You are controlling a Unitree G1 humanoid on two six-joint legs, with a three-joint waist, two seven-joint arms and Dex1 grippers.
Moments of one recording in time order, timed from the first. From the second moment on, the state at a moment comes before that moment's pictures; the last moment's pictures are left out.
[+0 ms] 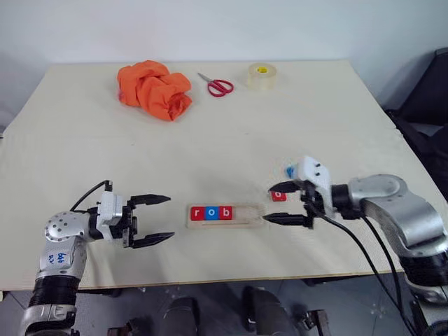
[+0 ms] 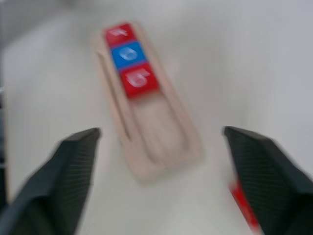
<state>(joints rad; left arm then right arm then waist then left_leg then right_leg) -0.25 0.63 0.16 0.30 -0.48 -0.19 -1.43 -0.41 -0.79 0.04 -0.35 0.38 0.82 1.07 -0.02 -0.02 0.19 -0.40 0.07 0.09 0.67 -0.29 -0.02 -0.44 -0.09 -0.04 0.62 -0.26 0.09</state>
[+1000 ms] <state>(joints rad) -0.34 0.63 0.16 0.45 -0.48 -0.25 -1.50 0.12 -0.70 -0.38 -0.58 0.48 0.76 0.75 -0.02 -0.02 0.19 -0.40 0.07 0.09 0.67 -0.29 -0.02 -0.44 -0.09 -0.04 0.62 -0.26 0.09</state>
